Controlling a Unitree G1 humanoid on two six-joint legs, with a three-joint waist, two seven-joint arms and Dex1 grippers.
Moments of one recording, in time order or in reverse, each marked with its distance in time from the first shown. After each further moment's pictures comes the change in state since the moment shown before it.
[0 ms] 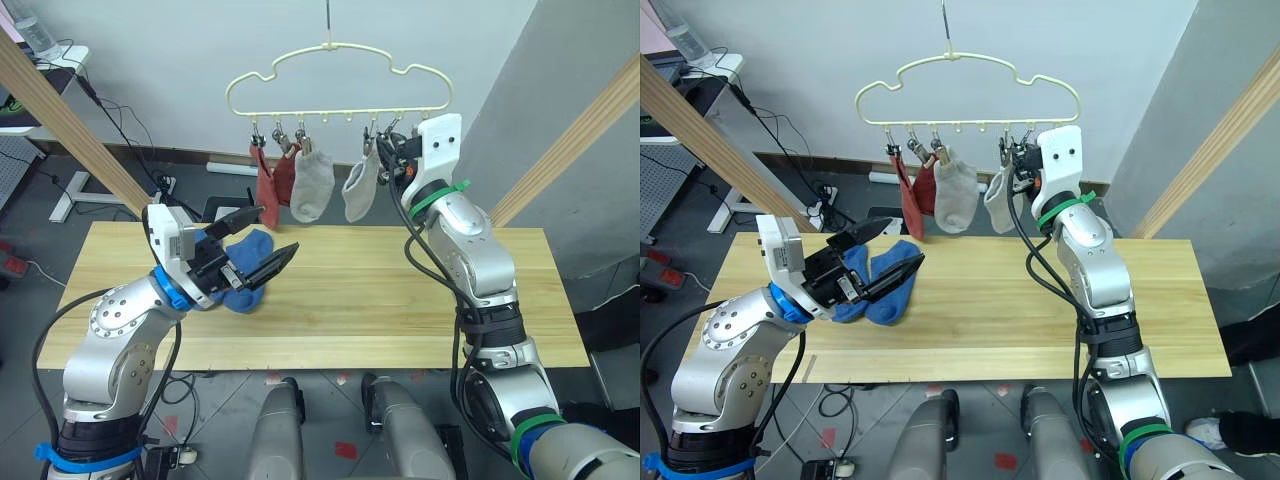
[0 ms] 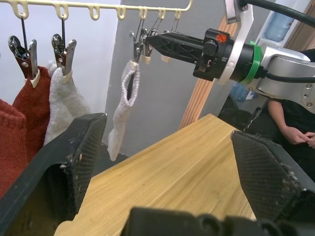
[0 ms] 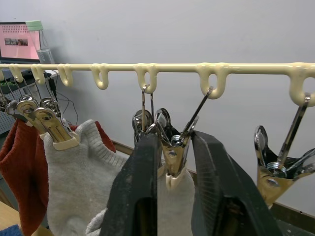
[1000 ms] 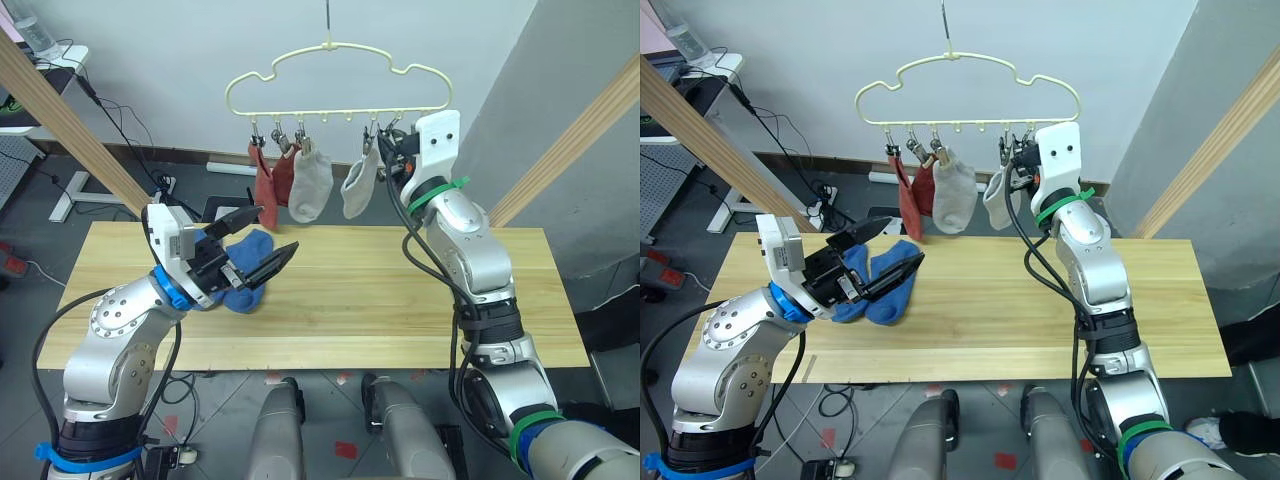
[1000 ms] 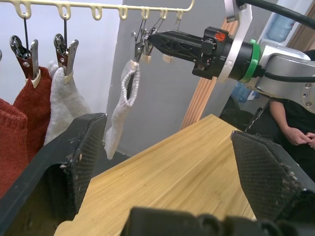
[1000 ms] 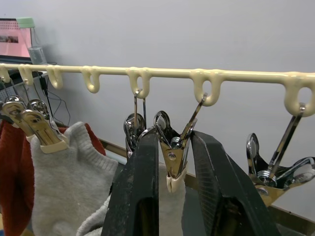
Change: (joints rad) left arm -0.001 0.000 -0.001 0.000 0.000 0.000 0.009; right arm -0.026 0.005 0.003 0.036 -0.039 -0.013 -0.021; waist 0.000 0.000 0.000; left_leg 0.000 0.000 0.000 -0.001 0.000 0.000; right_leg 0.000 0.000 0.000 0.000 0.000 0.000
